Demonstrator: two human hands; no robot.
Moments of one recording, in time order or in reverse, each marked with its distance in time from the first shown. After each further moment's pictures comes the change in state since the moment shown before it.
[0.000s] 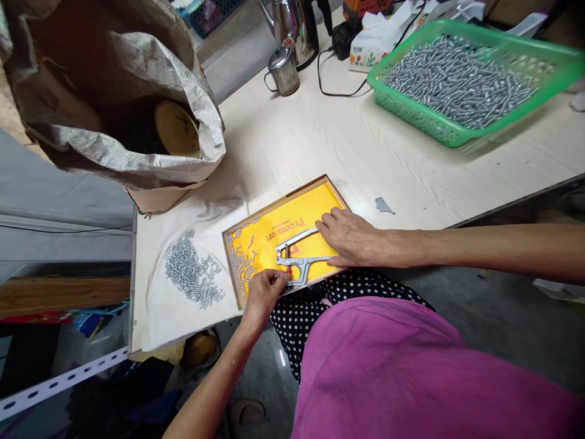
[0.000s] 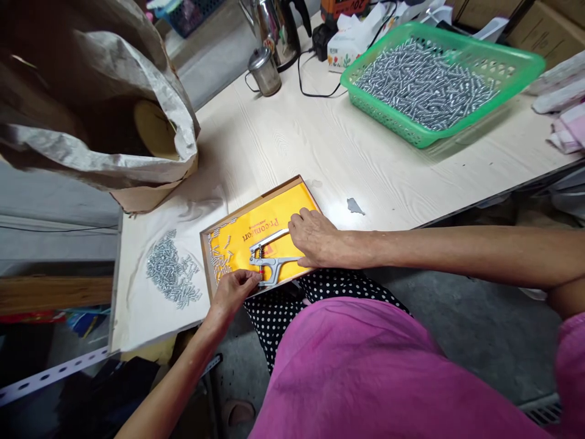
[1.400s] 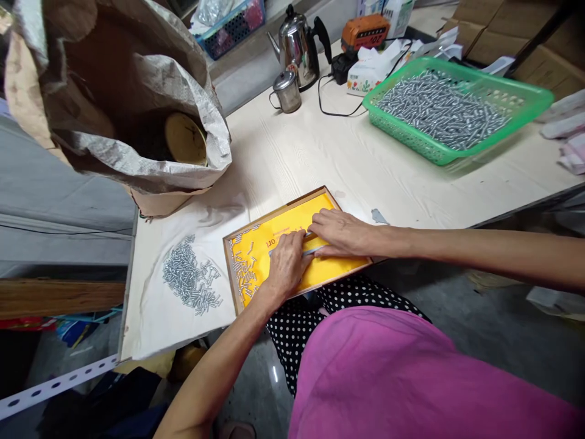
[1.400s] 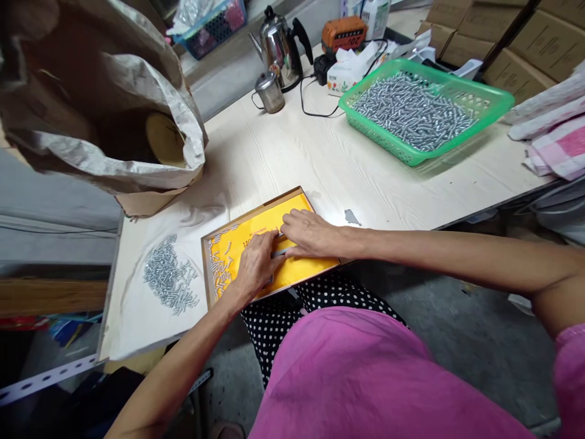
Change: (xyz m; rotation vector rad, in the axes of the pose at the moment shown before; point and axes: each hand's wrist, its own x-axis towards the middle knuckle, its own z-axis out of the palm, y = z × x) left_hand 0.046 0.061 0.030 0.604 0.172 0.709; right_hand 0.020 0.028 0.008 0.205 0.161 -0.181
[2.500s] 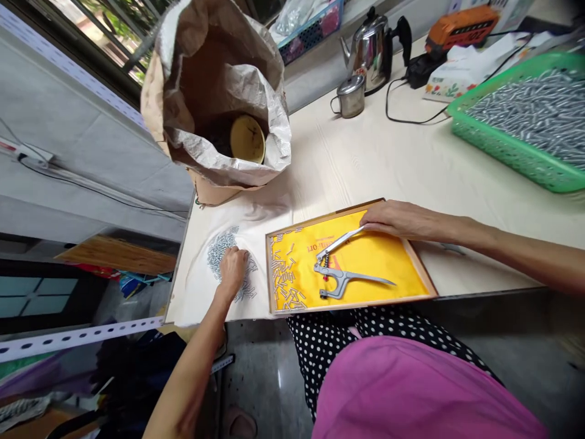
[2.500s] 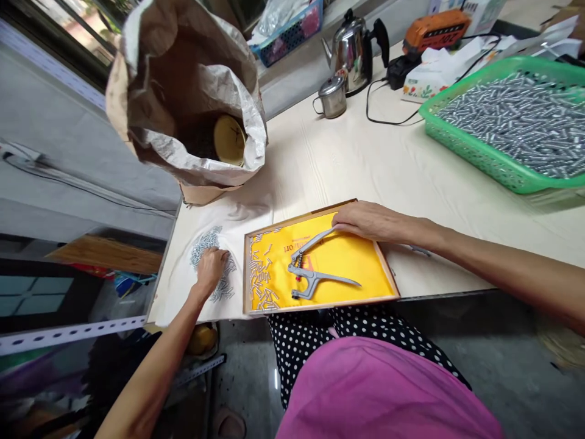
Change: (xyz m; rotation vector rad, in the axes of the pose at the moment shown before) left_hand -0.095 -0.207 -0.064 0.431 -0.036 -0.595; right_hand 0.030 0.075 0.006 0.322 -0.016 -0.063
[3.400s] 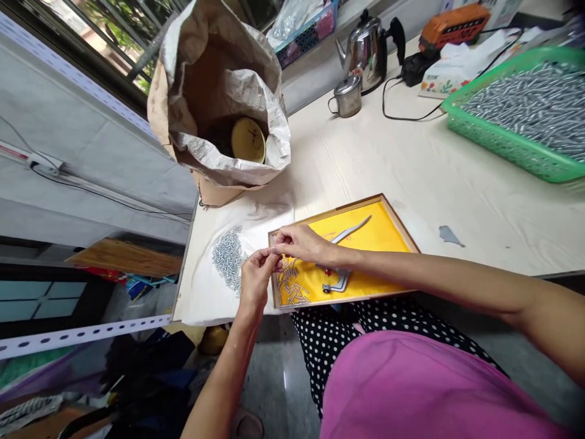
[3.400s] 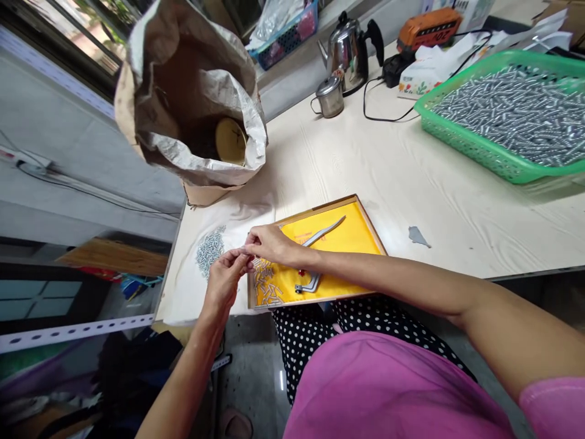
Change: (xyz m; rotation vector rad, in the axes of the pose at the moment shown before) left_hand -0.060 0.109 -0.067 -1.623 0.019 -0.326; right_hand 0.129 -0.159 0.058 0.818 0.250 0.169
